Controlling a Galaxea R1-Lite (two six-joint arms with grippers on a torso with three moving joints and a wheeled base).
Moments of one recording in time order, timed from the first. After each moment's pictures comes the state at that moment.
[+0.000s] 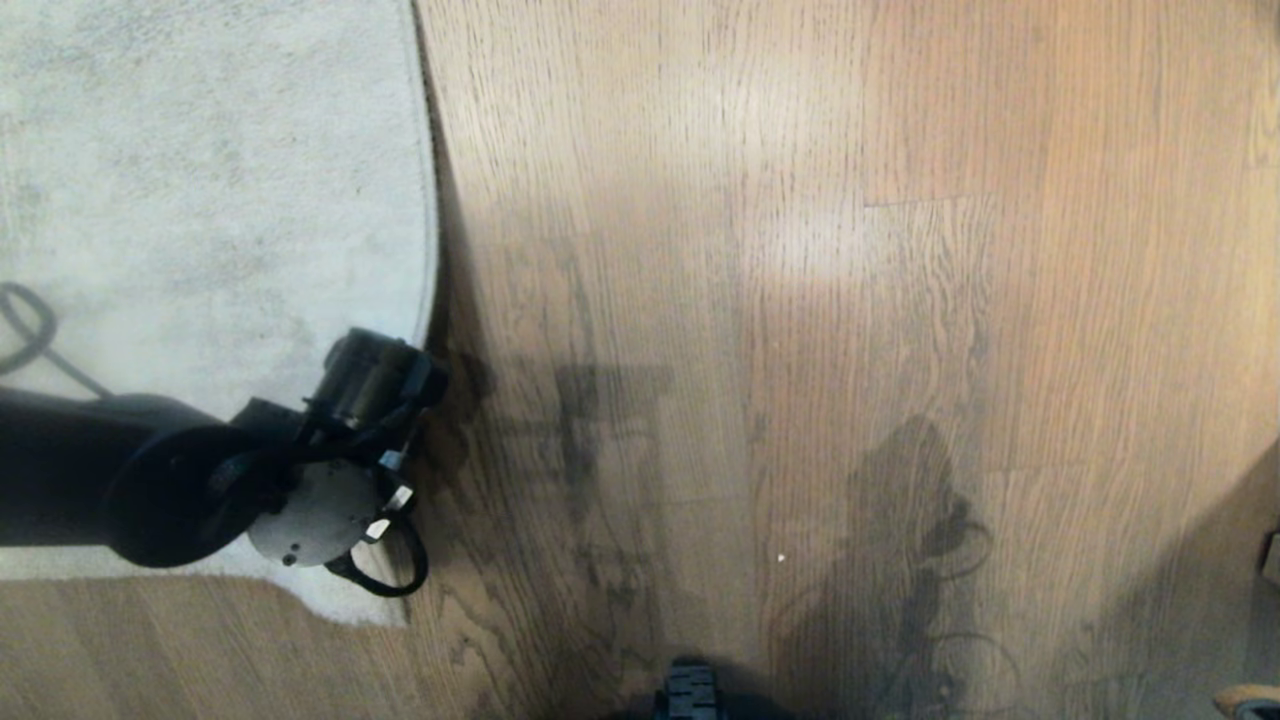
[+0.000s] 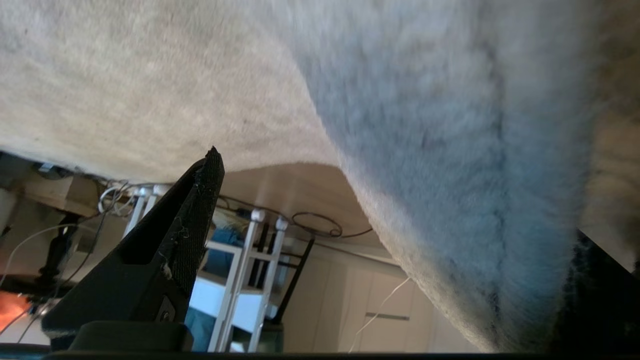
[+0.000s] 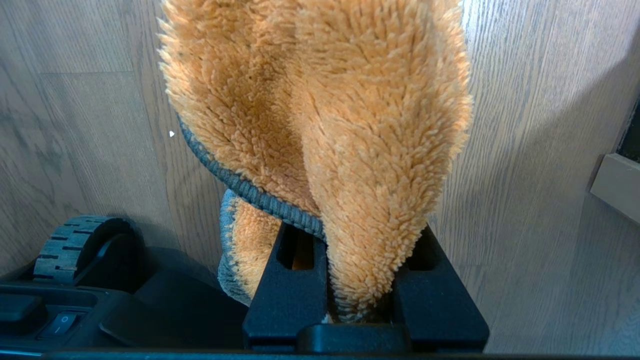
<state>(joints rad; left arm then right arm) -0.45 1.70 -0.88 0.09 0.84 0.20 0.01 0.00 0.00 0.00 0.02 -0.07</state>
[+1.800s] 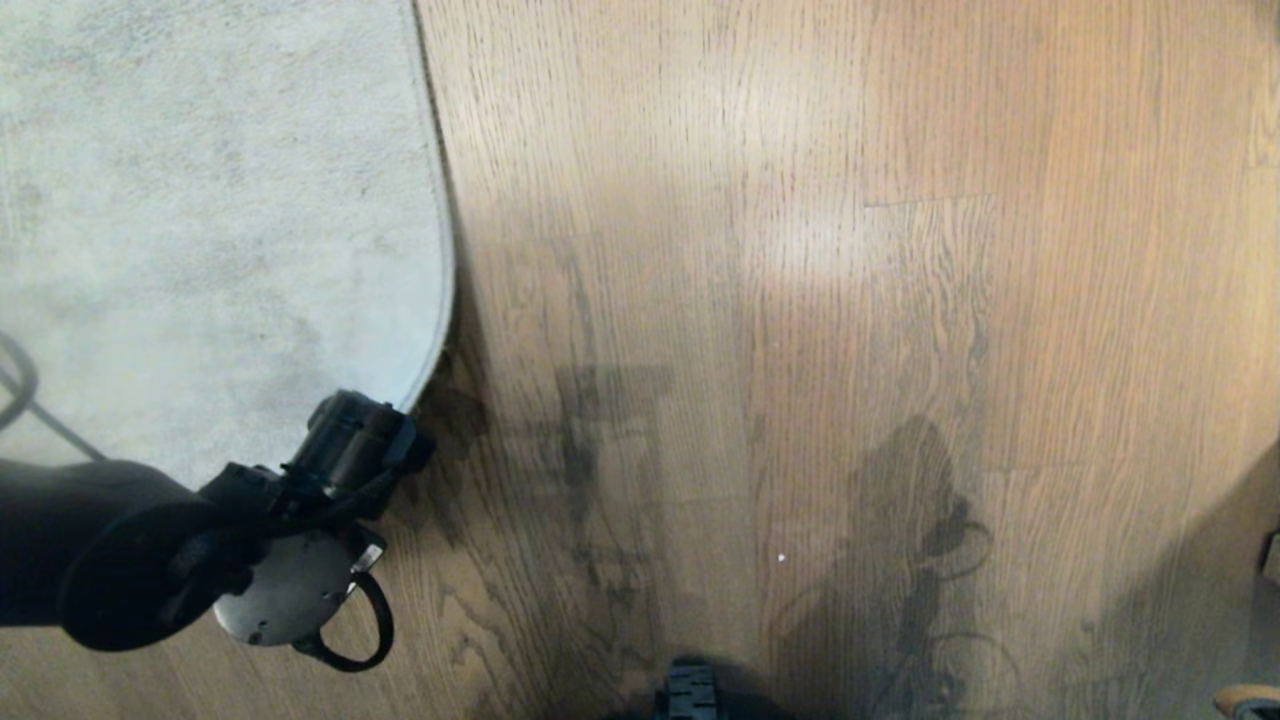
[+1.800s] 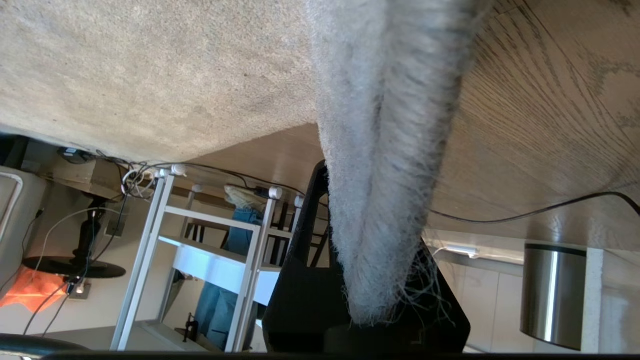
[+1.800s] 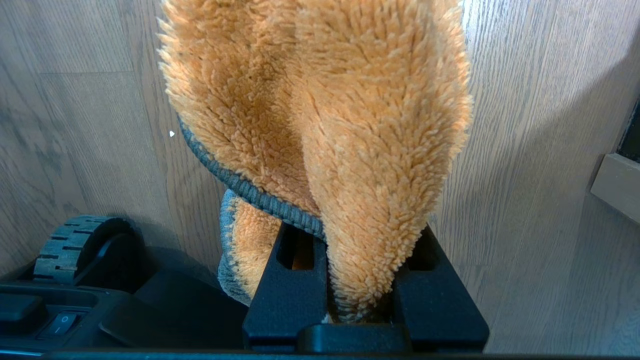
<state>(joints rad) -0.47 1.66 -0.72 0.06 0.90 0.19 0.01 0.00 0.00 0.00 0.02 -0.07</state>
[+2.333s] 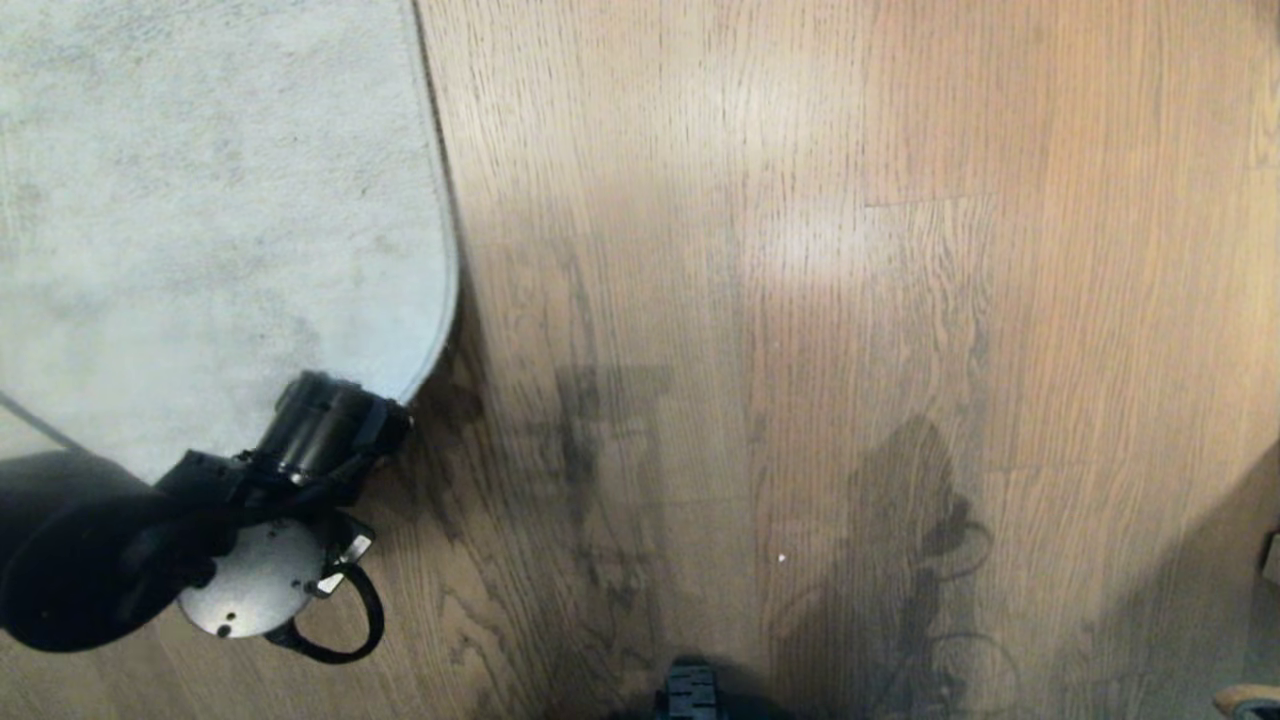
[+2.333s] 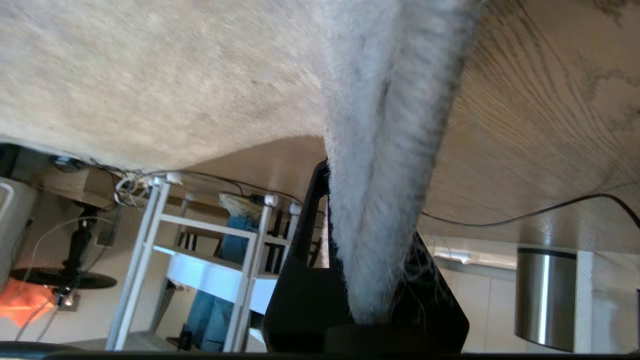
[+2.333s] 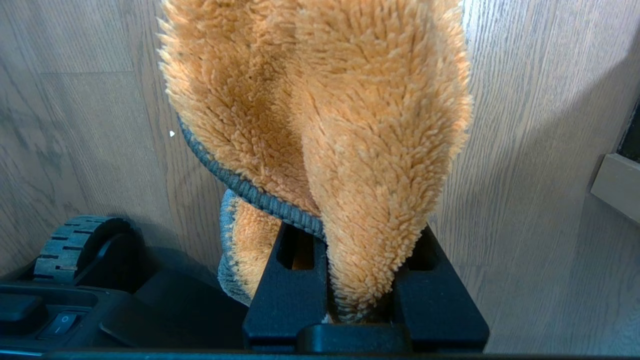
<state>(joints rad) -0.46 1.60 -0.74 0.06 0.85 0.23 0.01 0.00 0.00 0.00 0.02 -0.07</state>
